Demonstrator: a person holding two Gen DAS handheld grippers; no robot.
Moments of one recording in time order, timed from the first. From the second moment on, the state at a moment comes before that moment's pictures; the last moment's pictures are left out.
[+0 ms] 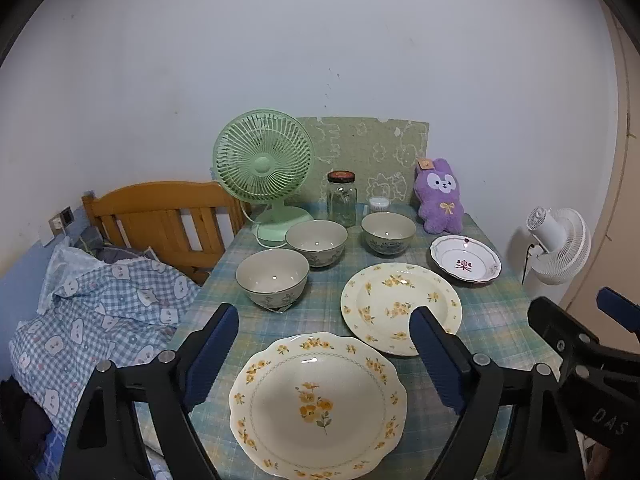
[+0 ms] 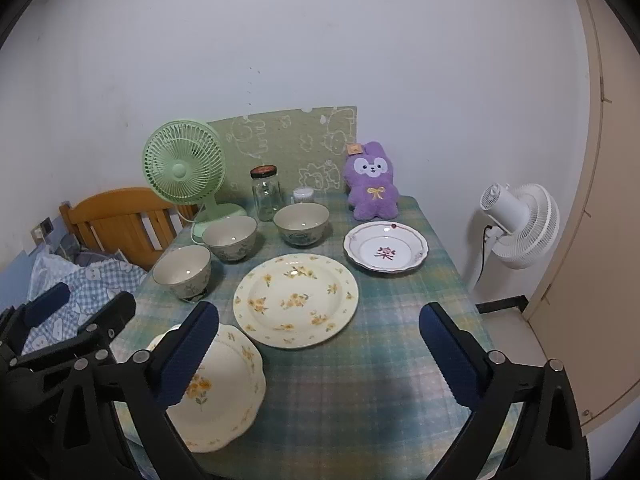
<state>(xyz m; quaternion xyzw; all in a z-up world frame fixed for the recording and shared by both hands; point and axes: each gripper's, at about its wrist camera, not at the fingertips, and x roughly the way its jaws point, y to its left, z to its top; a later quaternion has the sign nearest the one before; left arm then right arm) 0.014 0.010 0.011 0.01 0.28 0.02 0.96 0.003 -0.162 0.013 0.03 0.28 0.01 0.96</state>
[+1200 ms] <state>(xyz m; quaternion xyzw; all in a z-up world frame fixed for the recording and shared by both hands) 0.084 0.077 -0.113 0.02 0.43 0.00 0.90 0.087 -0.065 -0.108 0.01 0.42 0.02 0.91</state>
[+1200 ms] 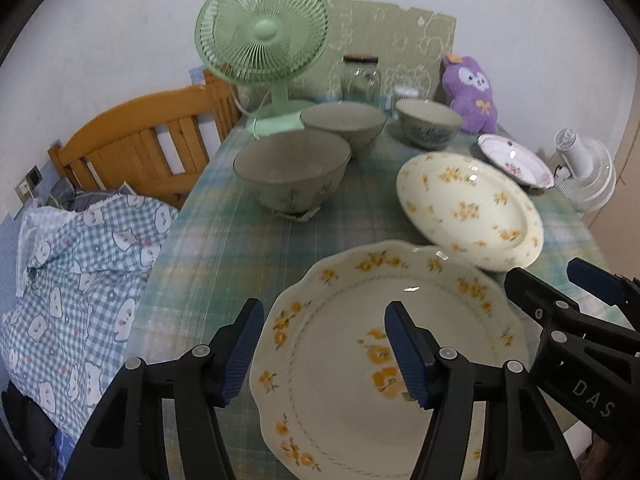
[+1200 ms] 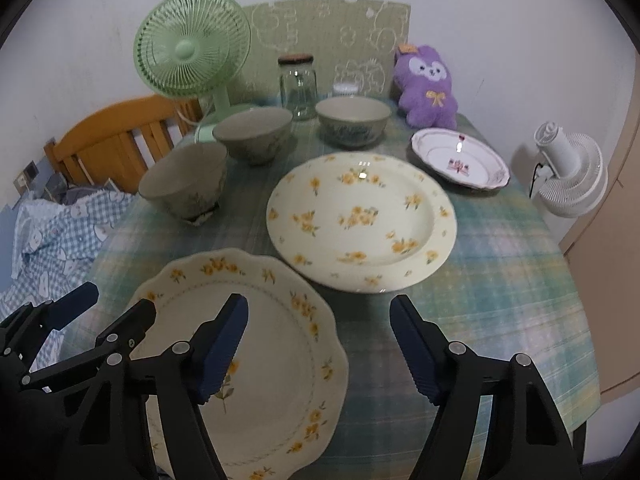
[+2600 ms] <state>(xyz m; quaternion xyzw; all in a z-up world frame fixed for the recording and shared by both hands) 0.112 0.102 -0.166 0.05 0.52 -0.01 0.85 0.110 -0.052 -0.172 0.02 0.54 -0.05 0.84</state>
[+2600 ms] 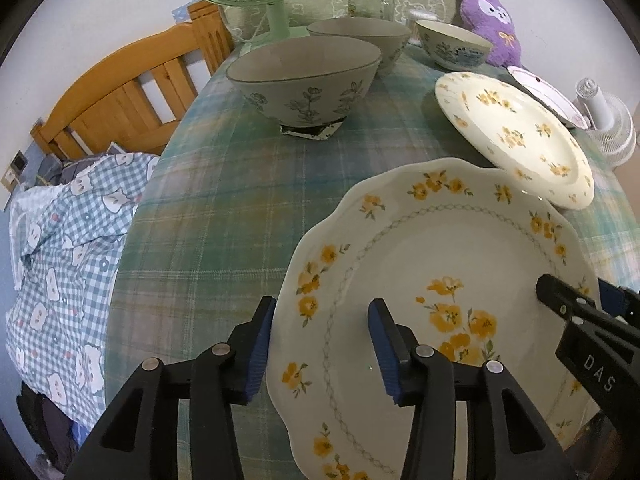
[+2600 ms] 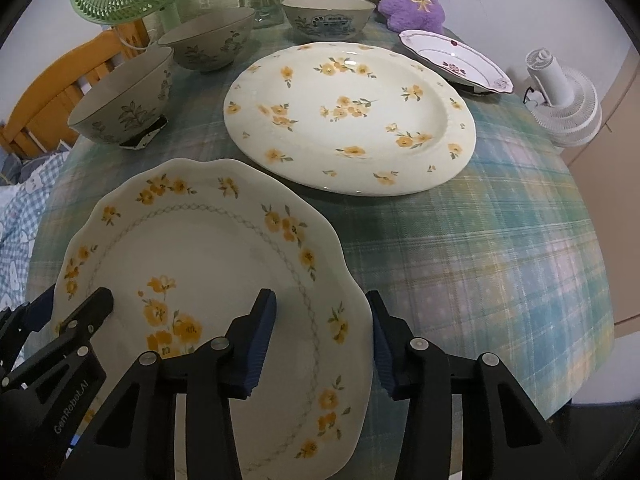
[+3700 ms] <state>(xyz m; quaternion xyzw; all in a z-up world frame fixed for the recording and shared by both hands) 0.104 0.072 -0.123 0.06 0.49 -0.02 0.87 0.103 -0.085 -0.124 0.03 0.51 -0.06 0.86</state>
